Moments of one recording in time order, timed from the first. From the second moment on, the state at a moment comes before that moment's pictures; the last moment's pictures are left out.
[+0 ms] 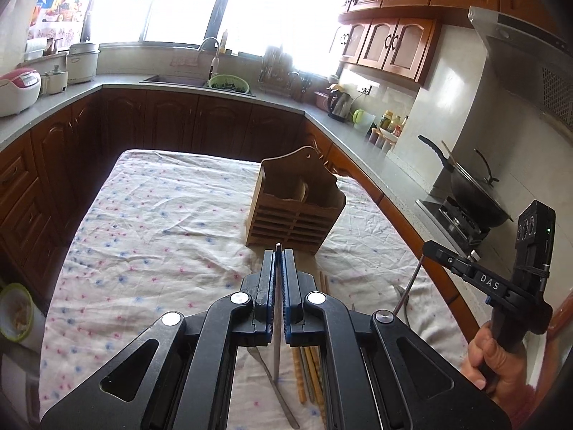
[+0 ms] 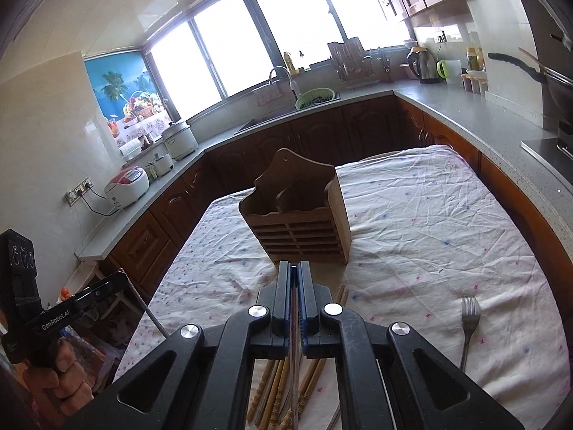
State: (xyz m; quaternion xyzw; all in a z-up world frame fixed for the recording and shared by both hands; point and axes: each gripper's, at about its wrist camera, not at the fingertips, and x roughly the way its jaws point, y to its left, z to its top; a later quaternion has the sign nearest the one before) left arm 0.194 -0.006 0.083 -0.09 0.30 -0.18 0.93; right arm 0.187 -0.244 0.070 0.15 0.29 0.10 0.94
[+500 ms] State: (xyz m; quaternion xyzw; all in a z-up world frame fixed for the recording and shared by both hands) left arm 0.192 0.007 0.104 -0.11 0.26 -0.19 0.94; right arm 0.182 -0.243 0.105 0.13 0.24 0.10 0.96
